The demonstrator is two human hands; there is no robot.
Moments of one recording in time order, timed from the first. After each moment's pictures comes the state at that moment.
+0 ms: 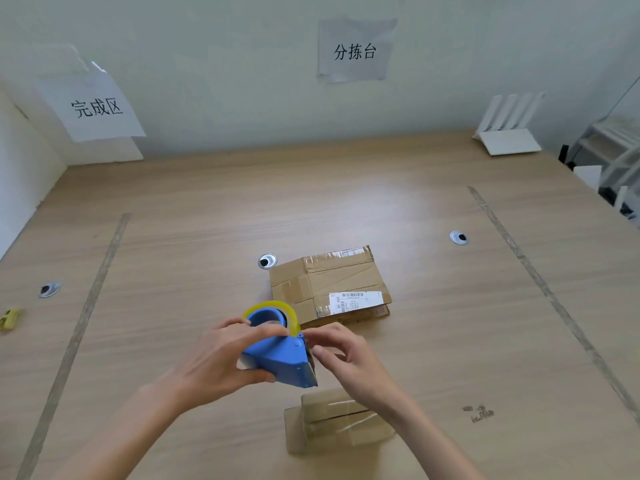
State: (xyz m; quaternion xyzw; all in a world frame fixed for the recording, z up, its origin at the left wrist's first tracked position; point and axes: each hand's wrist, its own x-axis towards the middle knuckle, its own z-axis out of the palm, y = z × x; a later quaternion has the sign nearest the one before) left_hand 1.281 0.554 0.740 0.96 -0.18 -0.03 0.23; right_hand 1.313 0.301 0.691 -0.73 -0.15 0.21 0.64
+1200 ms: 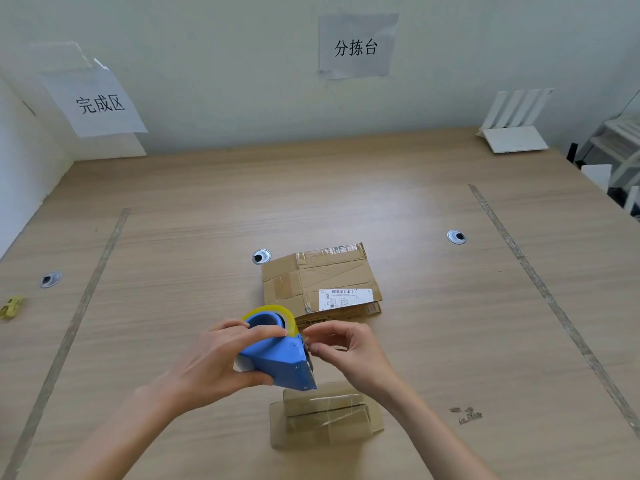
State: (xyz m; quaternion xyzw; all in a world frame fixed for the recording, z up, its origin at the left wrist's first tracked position) left_hand 1.273 0.524 0.731 0.96 -0.17 -0.03 0.24; right_hand 1.327 0.268 0.689 -0.71 -0.13 0.22 0.65
